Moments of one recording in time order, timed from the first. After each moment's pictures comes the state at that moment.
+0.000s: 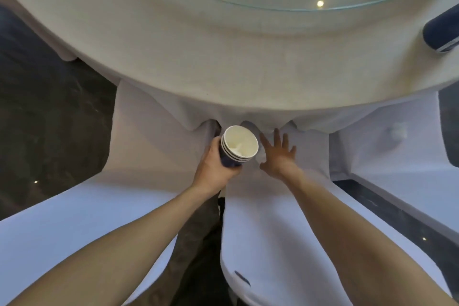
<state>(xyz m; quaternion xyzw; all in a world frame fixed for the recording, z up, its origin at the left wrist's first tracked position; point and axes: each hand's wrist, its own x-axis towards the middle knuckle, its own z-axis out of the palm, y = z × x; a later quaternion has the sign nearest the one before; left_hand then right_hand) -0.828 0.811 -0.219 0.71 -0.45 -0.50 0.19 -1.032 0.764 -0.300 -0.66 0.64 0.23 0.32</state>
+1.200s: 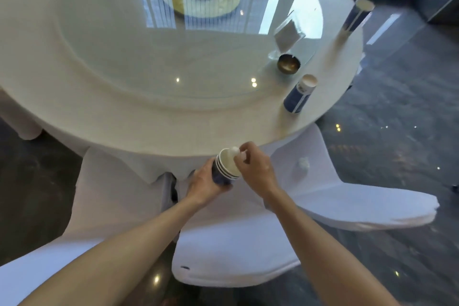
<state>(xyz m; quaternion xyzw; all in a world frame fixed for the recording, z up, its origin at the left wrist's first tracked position) -0.938 0.791 -0.066 0.64 -0.59 -0.47 0.16 -1.103 0.779 -0.021 -0.57 0.73 -0.22 0.32</state>
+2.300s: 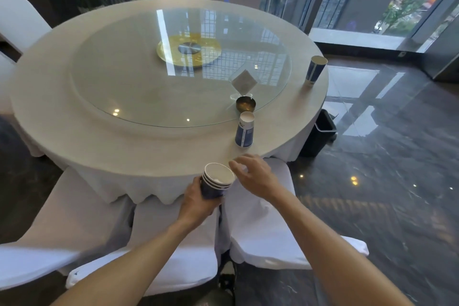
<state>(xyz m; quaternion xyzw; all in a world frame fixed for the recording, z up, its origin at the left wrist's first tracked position) -1.182 0.829 -0.023 0.71 -0.49 -0.40 0.31 -1.369 0.774 0.060 -0.75 0.57 -0.17 0.27</state>
